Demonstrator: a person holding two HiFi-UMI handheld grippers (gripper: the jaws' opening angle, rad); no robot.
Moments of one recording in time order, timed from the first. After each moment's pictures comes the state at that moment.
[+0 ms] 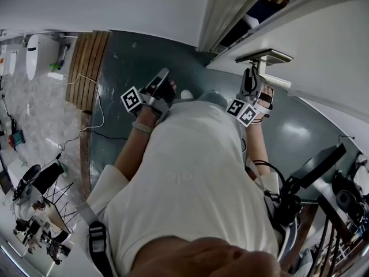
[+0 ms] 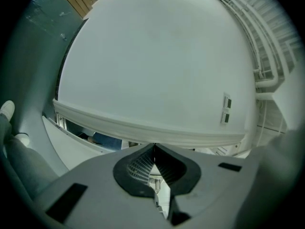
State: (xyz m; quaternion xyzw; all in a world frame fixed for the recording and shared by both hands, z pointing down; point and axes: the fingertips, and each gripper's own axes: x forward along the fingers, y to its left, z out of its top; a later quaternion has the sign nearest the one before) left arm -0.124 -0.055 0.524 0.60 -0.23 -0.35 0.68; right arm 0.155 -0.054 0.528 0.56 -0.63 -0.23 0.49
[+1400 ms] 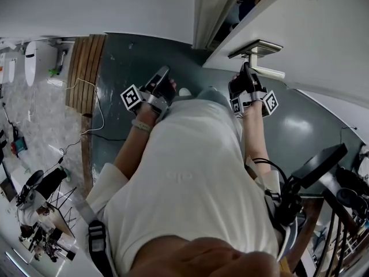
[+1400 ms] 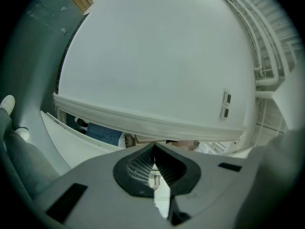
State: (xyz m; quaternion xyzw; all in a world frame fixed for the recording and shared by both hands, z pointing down) left arm -0.110 -0.062 0.532 0.60 -0.22 -0.34 0.69; right arm 0.178 -0.060 0.554 0.37 -0.47 0.62 -0.51
